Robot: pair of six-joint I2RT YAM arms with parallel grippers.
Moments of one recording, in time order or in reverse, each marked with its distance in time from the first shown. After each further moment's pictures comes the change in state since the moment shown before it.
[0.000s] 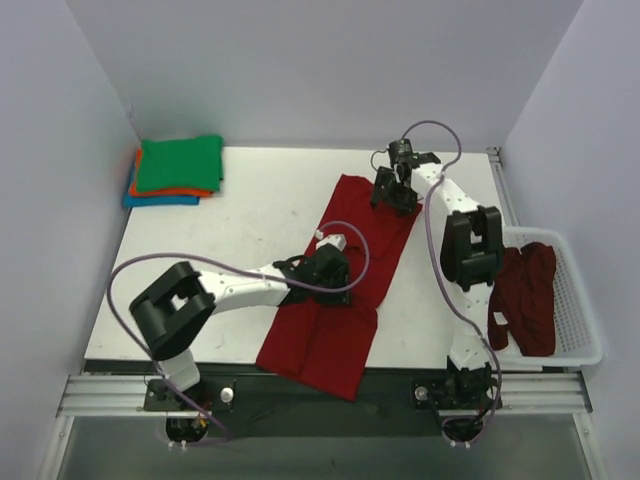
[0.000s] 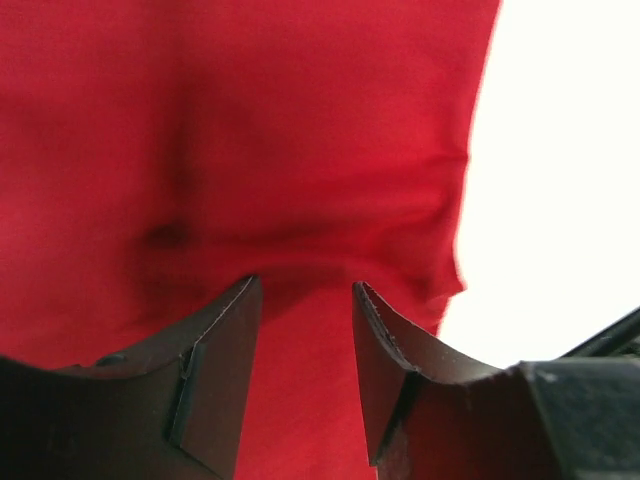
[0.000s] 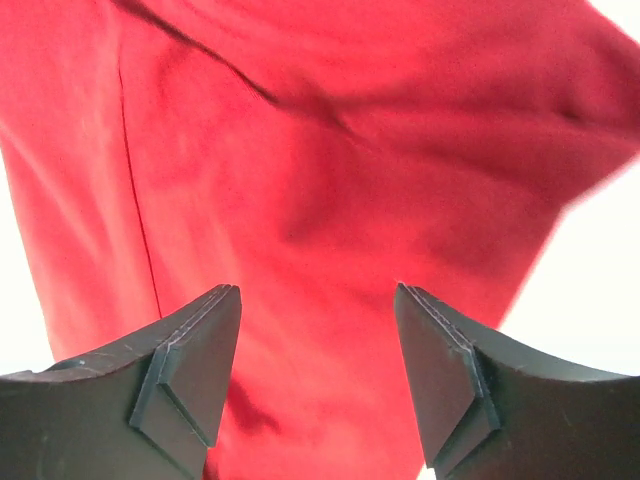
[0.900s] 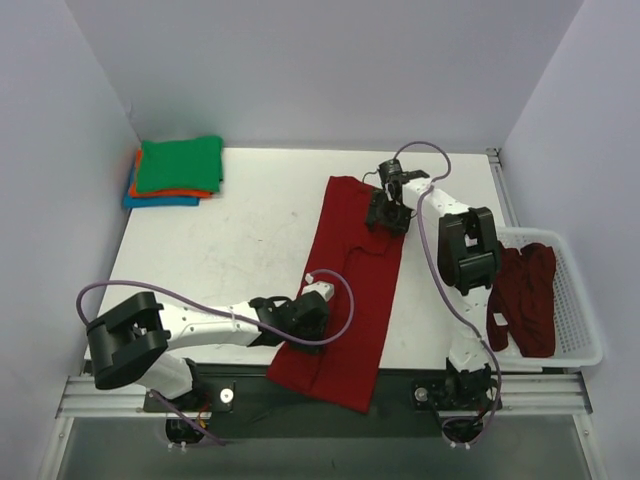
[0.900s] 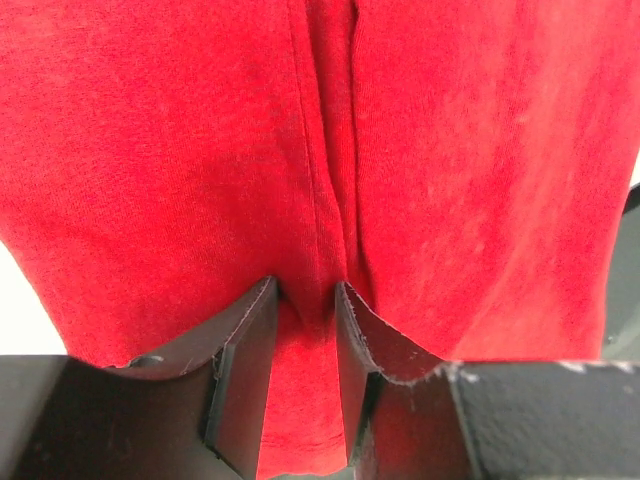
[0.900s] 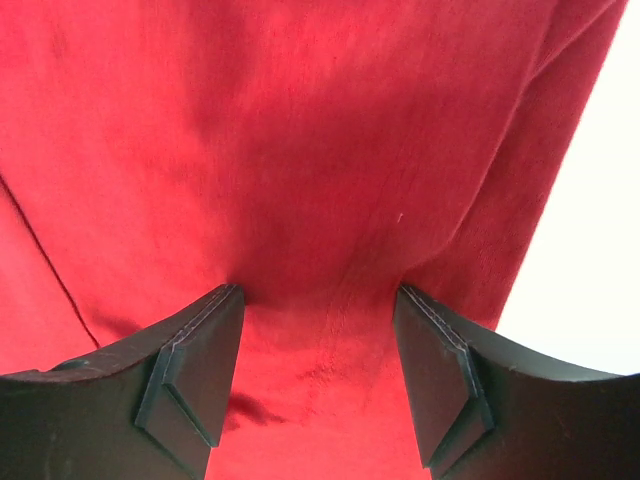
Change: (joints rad) left arm -0.174 -0.322 -0.336 -0.145 -0.019 0.060; right arm 0.051 -0.084 -0.254 0.080 0.047 0.035
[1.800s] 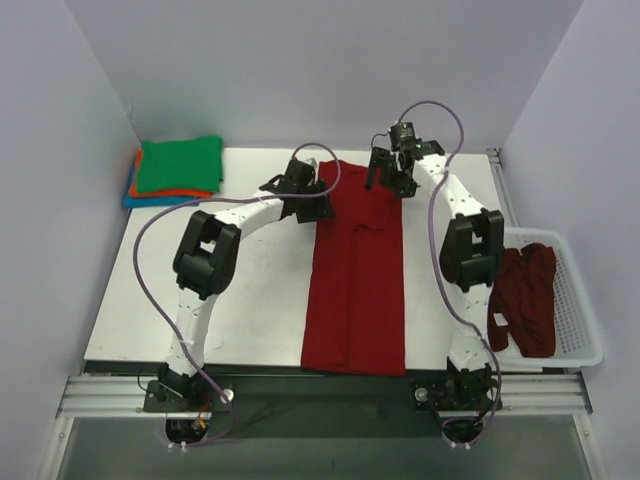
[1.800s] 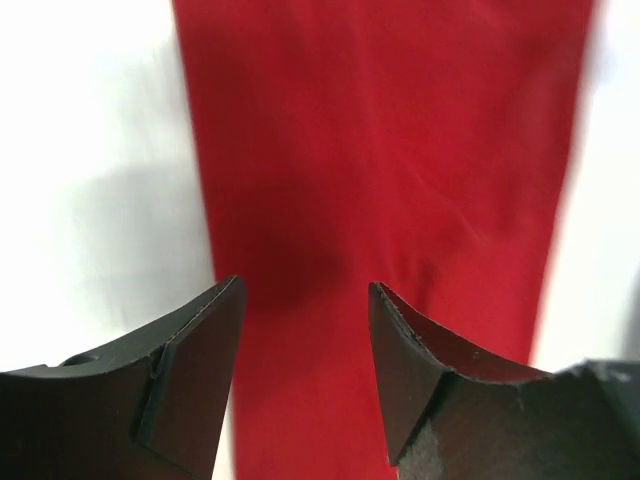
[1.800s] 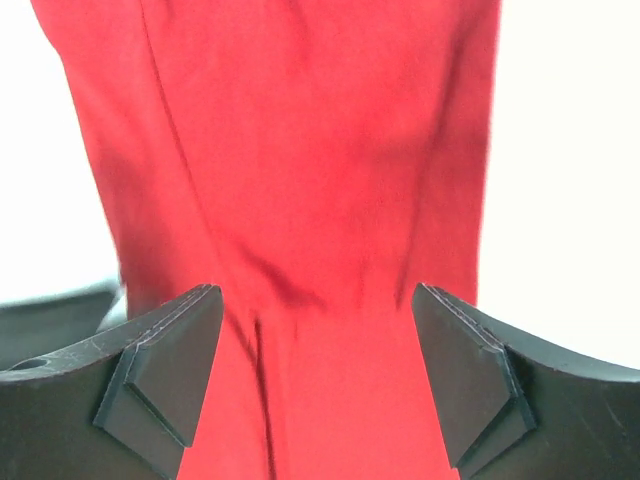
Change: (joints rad) left arm 0.647 0.742 0.968 0.013 0.242 0.124; right arm -0.045 0.098 0.427 -0.103 -0.069 -0.098
